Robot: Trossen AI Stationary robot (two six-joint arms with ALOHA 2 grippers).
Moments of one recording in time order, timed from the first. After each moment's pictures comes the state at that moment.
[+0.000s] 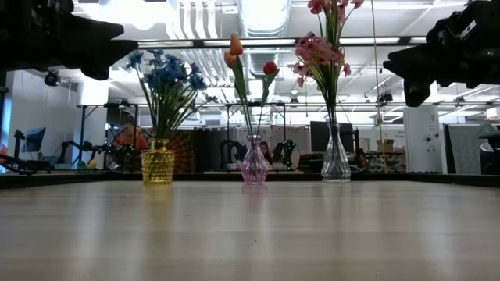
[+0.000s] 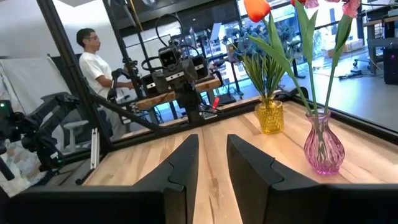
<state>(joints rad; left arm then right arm) -0.21 0.32 0.02 0.49 -0.28 0.11 -0.35 0.11 0.01 0.21 -0.31 0.30</state>
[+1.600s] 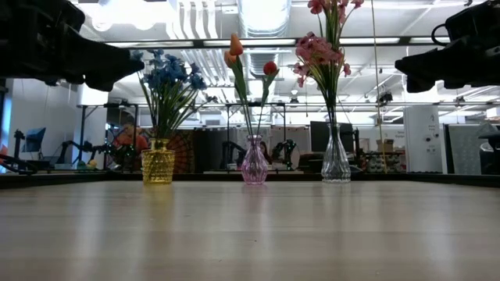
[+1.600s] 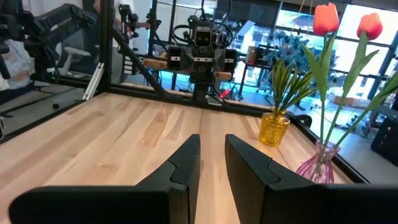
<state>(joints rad) -0.21 0.47 0.02 0.49 -0.28 0.11 -0.17 0.04 0.01 0.05 -0.25 -0.16</state>
